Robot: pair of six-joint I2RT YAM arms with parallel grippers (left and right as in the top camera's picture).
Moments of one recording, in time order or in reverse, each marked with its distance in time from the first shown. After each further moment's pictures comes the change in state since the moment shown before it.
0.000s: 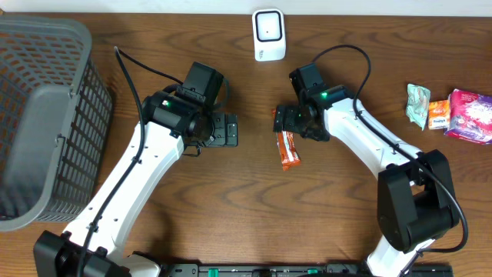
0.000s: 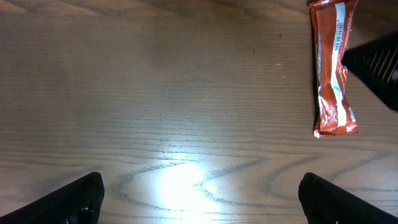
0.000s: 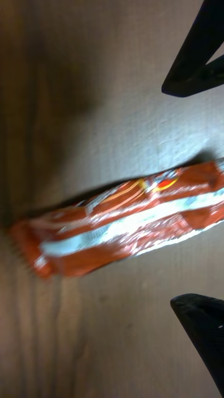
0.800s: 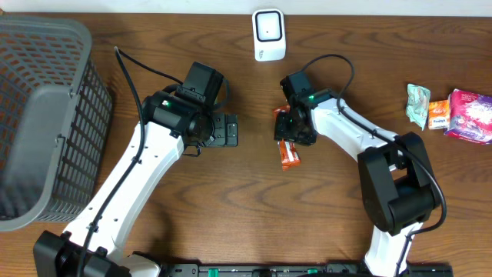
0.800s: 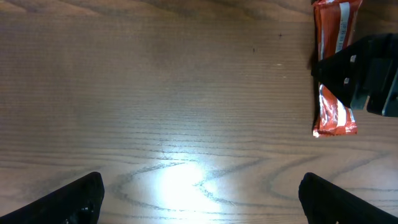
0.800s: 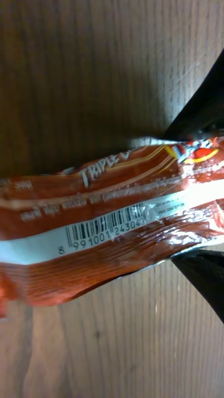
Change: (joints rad) left arm 0.000 0.000 0.000 0.000 0.000 0.000; right arm 0.023 0.133 -0.001 0.042 -0.066 -0.002
